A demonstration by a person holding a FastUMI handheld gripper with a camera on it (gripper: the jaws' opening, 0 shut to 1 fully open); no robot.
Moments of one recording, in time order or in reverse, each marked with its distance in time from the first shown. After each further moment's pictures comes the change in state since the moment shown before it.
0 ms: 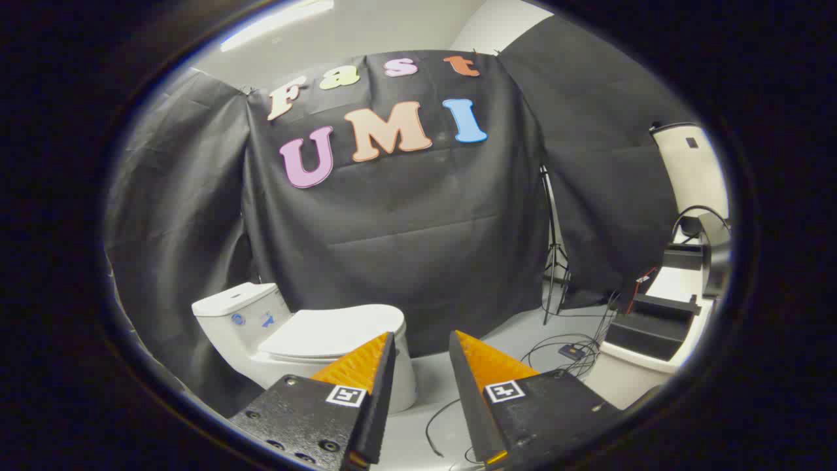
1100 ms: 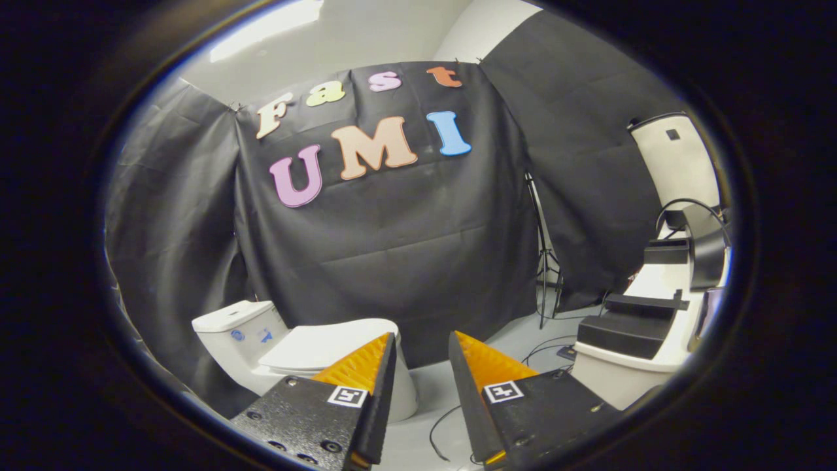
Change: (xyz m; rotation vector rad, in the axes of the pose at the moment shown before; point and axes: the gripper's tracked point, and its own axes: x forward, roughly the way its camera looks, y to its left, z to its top) arm -0.011 -0.010 0.008 0.047 -0.061 -0.009
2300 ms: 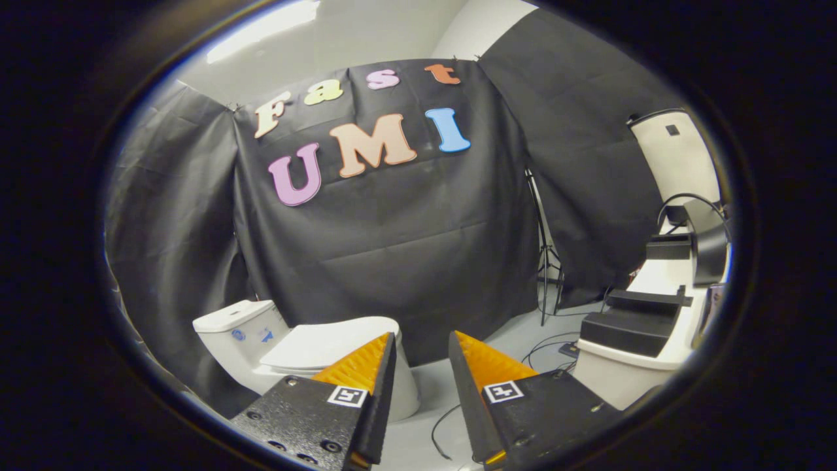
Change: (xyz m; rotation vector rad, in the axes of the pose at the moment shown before) arm 0.002 0.000 -0.003 0.012 0.015 0.002
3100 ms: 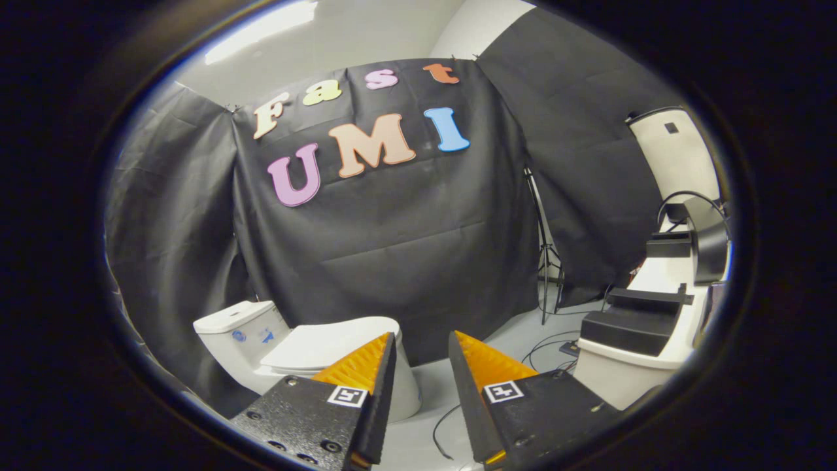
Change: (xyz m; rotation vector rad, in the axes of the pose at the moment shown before) arm 0.002 -0.001 0.000 0.006 0.001 0.001
